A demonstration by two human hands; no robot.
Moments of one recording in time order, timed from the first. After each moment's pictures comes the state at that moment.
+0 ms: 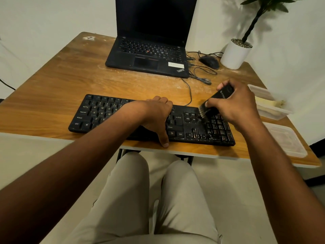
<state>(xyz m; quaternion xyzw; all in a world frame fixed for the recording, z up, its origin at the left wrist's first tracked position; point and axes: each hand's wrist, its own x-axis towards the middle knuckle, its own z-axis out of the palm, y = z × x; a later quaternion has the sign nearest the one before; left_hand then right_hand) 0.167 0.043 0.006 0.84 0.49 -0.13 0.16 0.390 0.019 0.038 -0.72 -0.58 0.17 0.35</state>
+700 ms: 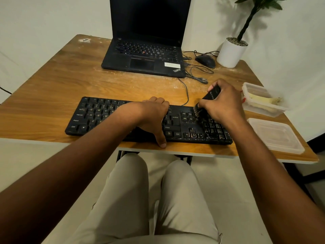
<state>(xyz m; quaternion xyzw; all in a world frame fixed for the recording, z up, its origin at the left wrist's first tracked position) 0.167 0.041 0.006 0.84 0.50 -0.13 0.15 0.381 0.026 0.029 -0.73 -0.58 0.15 0.32</state>
